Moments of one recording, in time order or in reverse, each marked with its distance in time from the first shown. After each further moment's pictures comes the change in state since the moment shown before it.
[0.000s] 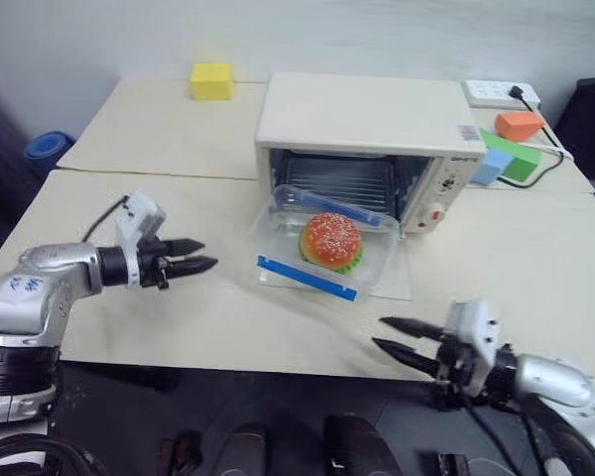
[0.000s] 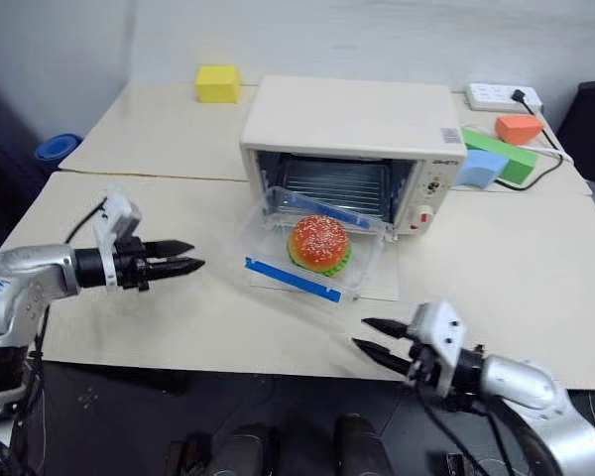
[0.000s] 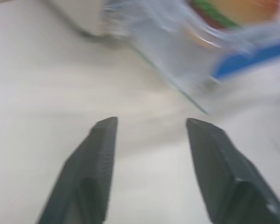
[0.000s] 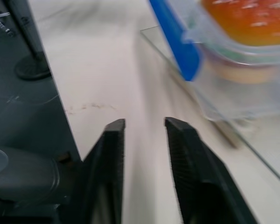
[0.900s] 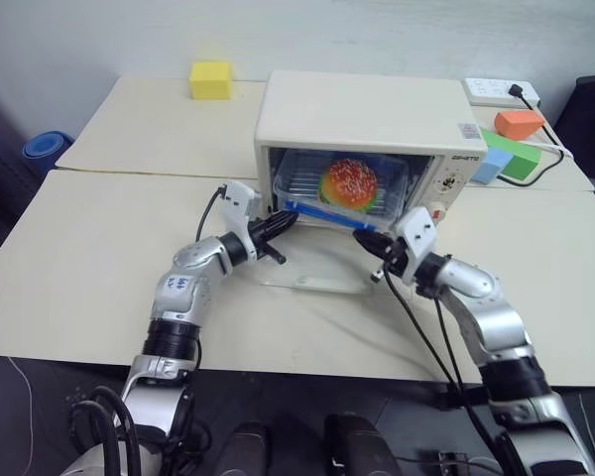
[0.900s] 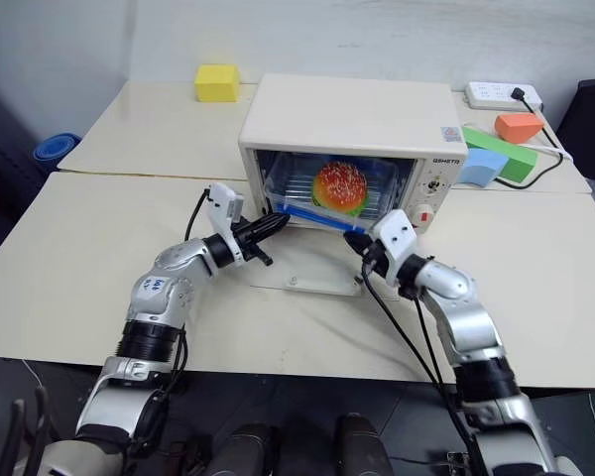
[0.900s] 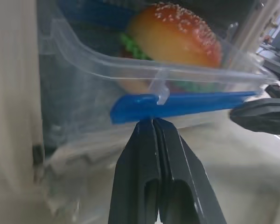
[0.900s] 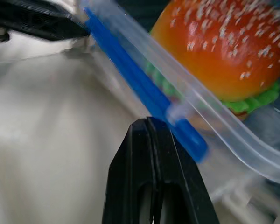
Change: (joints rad) left arm -0.287 -0.616 -0.080 0.393 0.169 -0.321 0.490; right arm -0.714 0.314 0.088 0.795 -0.333 -0.246 -0.162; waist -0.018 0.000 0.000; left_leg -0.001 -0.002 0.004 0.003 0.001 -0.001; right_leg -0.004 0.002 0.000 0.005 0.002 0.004
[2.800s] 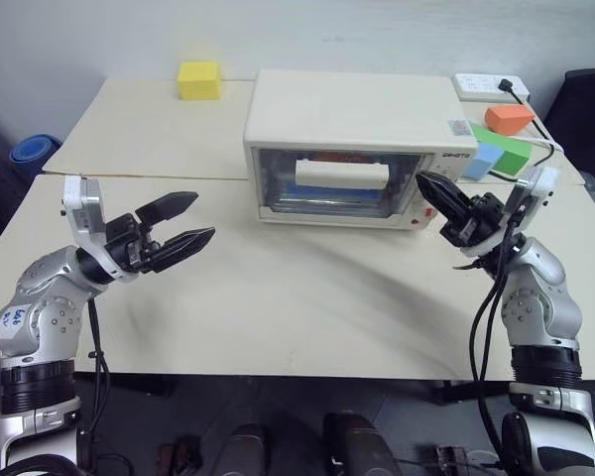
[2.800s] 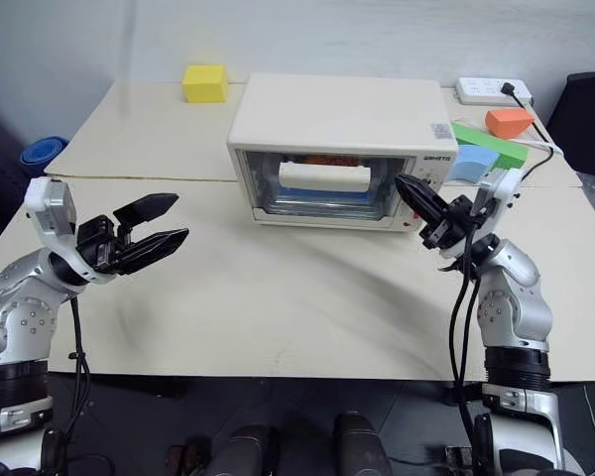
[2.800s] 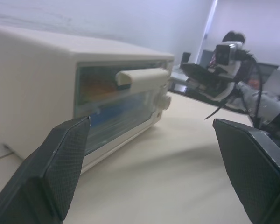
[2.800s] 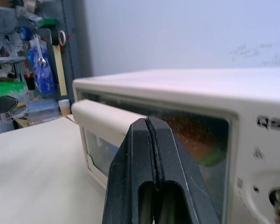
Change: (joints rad) left arm 0.311 0.446 0.319 -0.305 -0.408 0.033 -0.497; right arm 0.040 -0.076 -0.322 -0.024 0.481 0.016 0.334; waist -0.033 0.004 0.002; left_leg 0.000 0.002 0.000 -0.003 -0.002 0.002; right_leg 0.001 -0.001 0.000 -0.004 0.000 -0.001
